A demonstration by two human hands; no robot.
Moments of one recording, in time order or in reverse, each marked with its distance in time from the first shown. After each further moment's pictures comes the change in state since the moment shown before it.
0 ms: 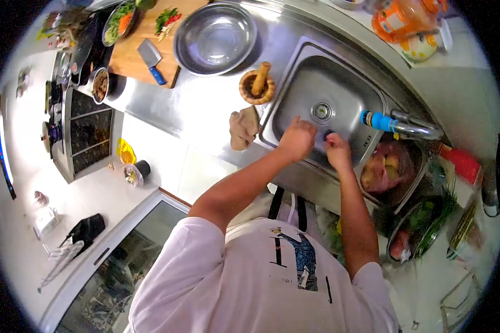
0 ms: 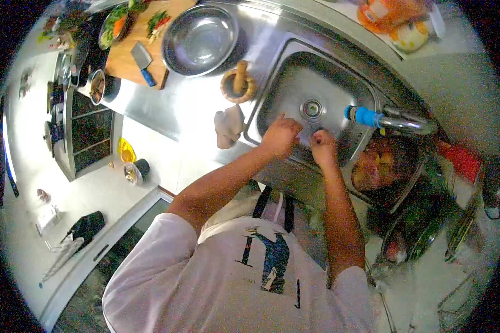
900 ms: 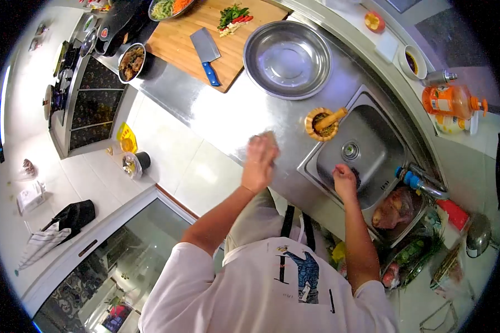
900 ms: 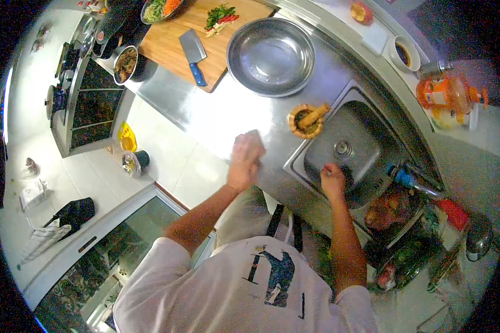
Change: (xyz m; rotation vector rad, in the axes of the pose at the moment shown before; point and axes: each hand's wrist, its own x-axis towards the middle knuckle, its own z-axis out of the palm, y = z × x) left_hand -0.169 -0.144 -0.041 -0.128 0.553 -0.250; right_hand 0.008 -0.051 0.062 -0.196 -0.014 -0.087
